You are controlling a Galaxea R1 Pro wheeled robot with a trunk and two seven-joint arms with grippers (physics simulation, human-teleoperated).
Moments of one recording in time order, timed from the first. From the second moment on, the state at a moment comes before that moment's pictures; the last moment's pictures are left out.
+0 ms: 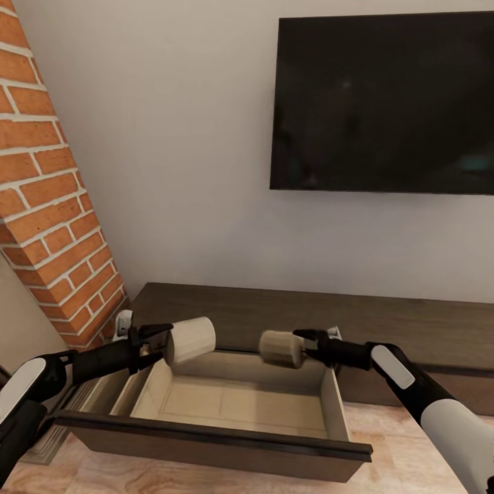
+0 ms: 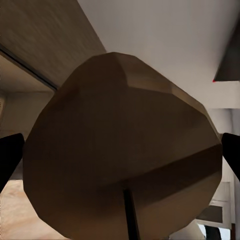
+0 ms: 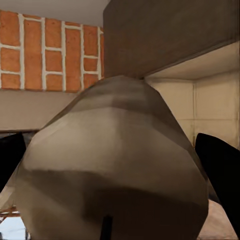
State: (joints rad) left arm -0.39 0.42 -0.04 -1.44 1.90 1.00 0.24; right arm -0.76 -0.29 0.37 -0.65 -1.21 0.86 0.52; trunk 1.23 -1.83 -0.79
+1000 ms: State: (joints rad) left arm -0.40 0.49 -0.12 -1.51 1.89 0.99 0.67; right arm -0.77 -0.06 0.40 -0.71 -1.03 0.86 -0.09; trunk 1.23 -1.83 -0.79
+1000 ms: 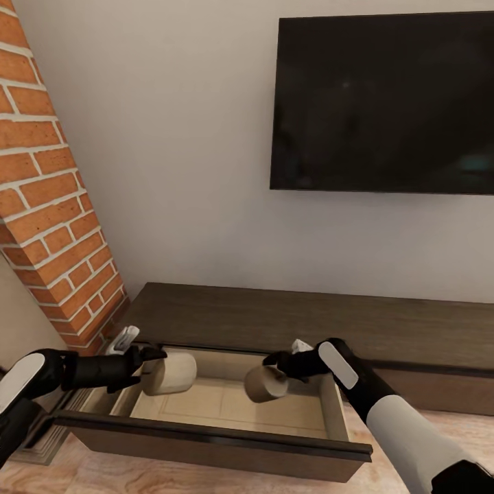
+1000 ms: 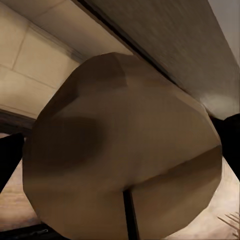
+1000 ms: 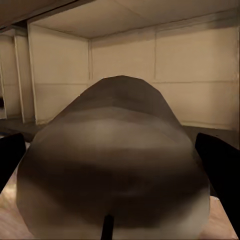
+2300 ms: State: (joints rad) left arm -0.40 0.27 -0.17 -1.59 1.40 0.99 0.85; right arm -0.77 -0.01 0.50 -0.79 -0.95 0.80 -0.33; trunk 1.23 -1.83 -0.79
